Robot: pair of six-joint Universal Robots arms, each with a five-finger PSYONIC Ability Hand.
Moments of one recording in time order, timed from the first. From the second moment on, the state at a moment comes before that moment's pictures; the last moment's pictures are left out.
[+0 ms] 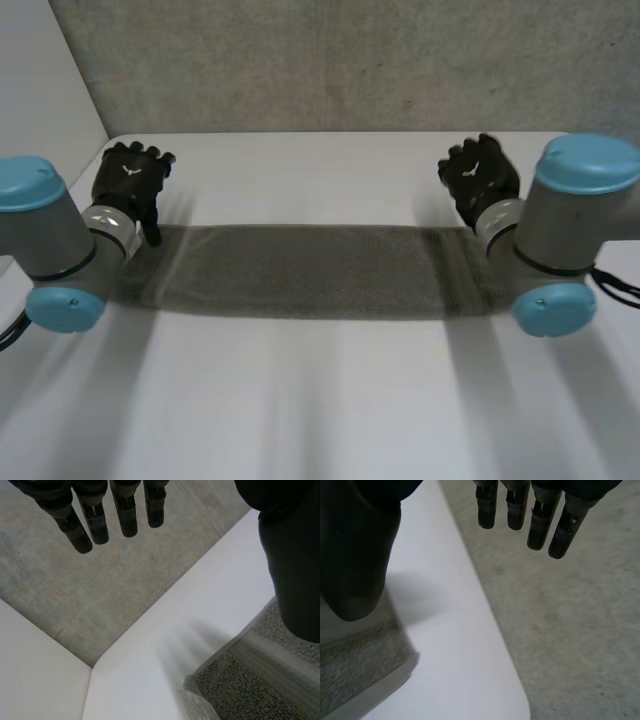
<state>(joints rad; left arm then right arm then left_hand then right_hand) 4.52 -2.19 -1.37 3.49 -1.51 3.62 1.97 -0.97 1.24 -0.18 1.62 2.30 0.27 0.26 0.24 0.26 0.22 0.24 0.25 0.24 0.26 0.06</state>
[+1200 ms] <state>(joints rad) 4.59 -1.73 -1.95 3.62 -1.24 3.22 1.74 -1.04 1.68 -0.22 1.37 2.52 0.27 0.26 0.24 0.26 0.22 0.76 0.76 0.76 0.76 0.59</state>
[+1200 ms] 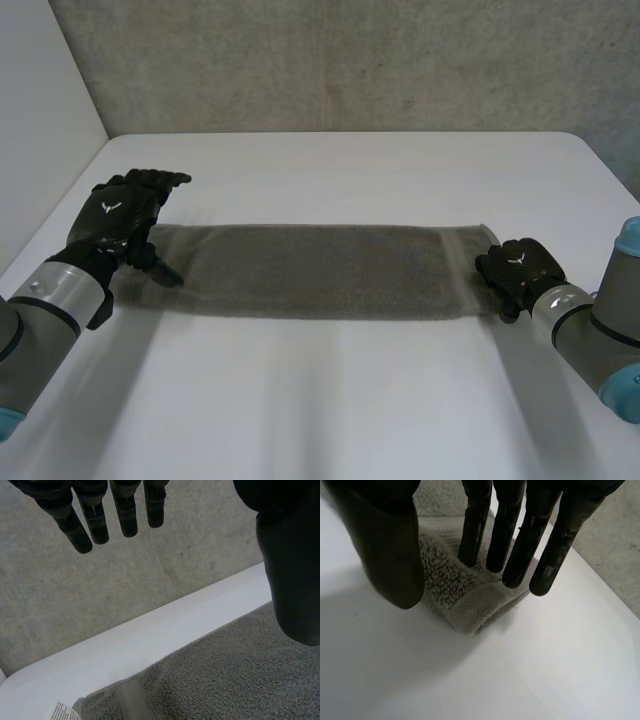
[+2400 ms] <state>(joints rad) 4.58 -1.72 -1.96 3.62 -1.24 3.22 2.39 -0.95 1.38 -0.31 1.60 2.13 0.27 0.26 0.24 0.26 0.22 1.32 1.32 1.36 1.35 1.16</state>
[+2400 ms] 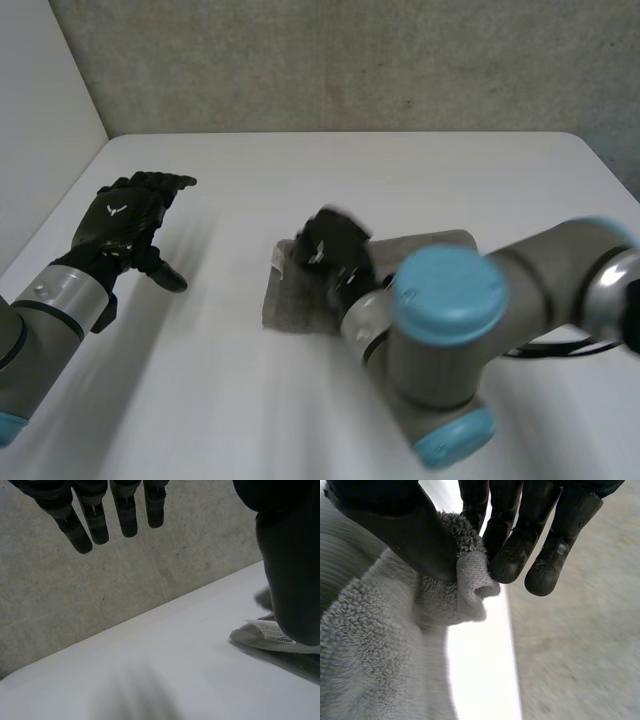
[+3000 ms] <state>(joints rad) 4.54 -1.71 -1.95 3.62 -1.24 3.22 2.49 -0.86 1.34 -0.23 1.57 2.16 0.27 0.26 0.24 0.26 0.22 0.25 0.25 0.25 0.26 0.06</state>
